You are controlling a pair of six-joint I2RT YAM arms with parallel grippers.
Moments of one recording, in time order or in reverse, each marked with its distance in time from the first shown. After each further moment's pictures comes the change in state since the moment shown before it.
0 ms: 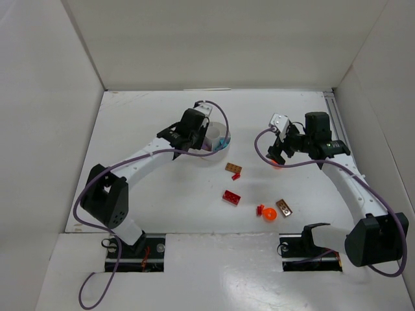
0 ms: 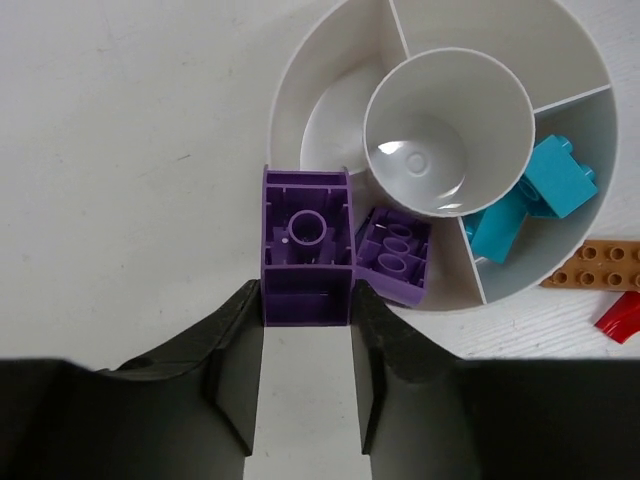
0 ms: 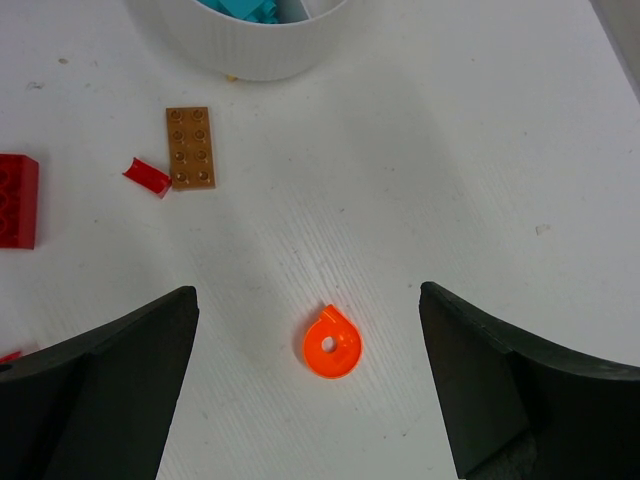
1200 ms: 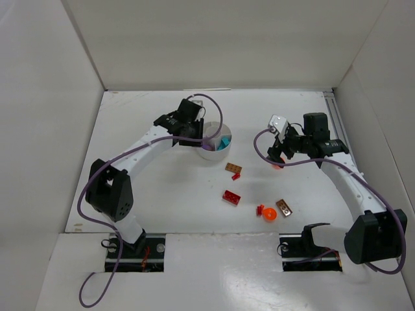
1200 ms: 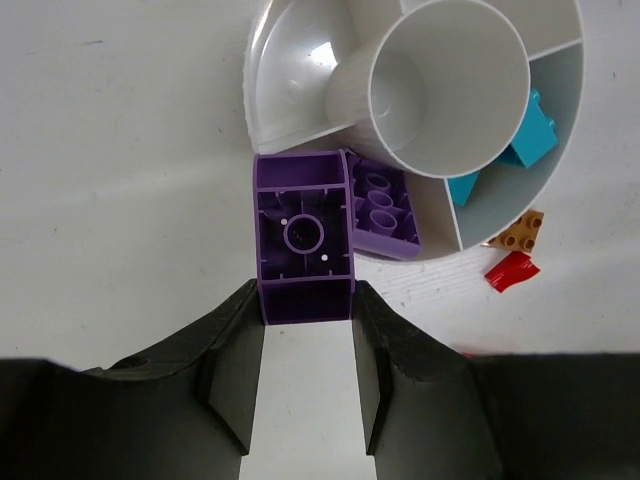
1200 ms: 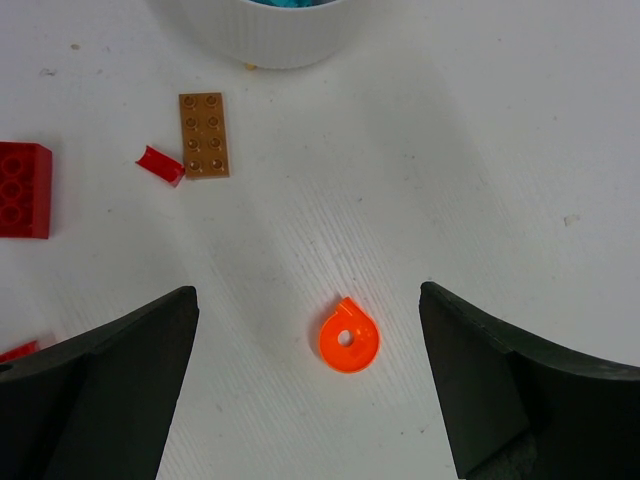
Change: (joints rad) left arm 0.074 0.073 0.181 -0.288 0.188 -0.275; right arm 0.000 0.021 0.000 -0.031 -0.003 0.000
